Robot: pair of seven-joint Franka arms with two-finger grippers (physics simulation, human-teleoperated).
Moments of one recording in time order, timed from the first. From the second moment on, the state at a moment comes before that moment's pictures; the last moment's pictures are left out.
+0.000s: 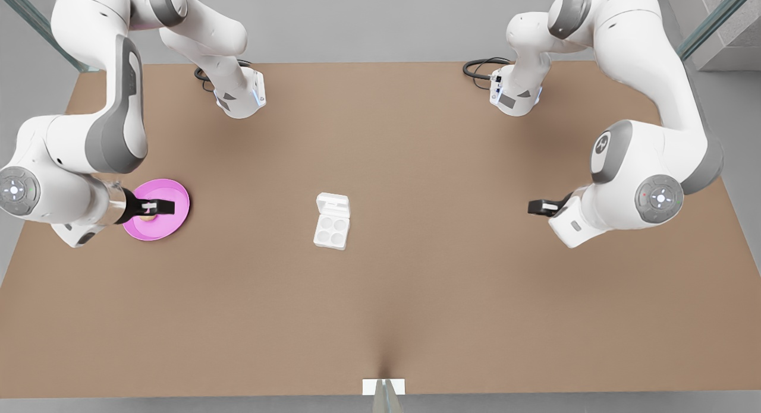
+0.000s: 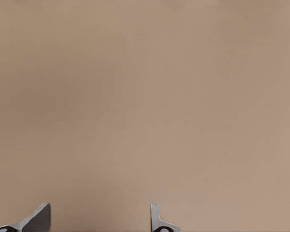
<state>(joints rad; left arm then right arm) -0.08 0.48 -0.15 -1.11 0.00 1.33 -0.08 -0.11 0.35 0.15 -1.30 -0.04 1.40 0.00</state>
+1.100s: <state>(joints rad) -0.07 0.48 -0.15 -1.19 0.05 1.46 -0.08 -1.01 0.47 0.60 -2.16 -0.52 2.53 -0.09</state>
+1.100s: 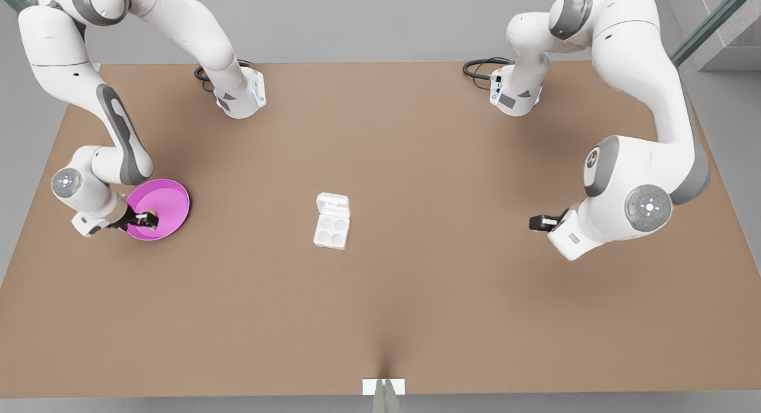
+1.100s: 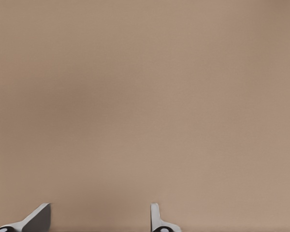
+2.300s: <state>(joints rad) -0.07 0.49 -0.15 -1.21 0.07 1.46 -0.08 -1.16 0.50 0.61 -2.30 -0.66 2.70 -0.15</state>
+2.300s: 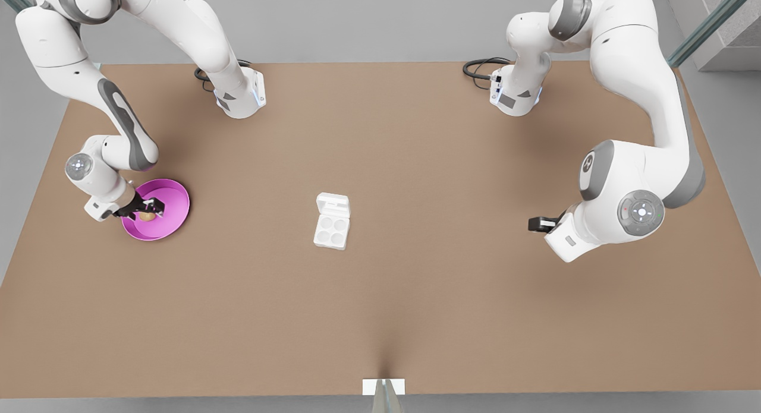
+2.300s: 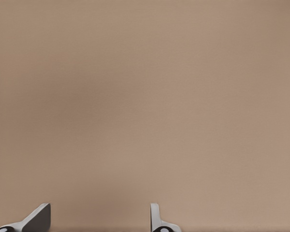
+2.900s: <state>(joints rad) -0.08 0.49 -0.15 -1.22 0.09 1.46 -0.08 -1.16 0.49 0.61 -2.30 -0.66 2.70 -0.17</state>
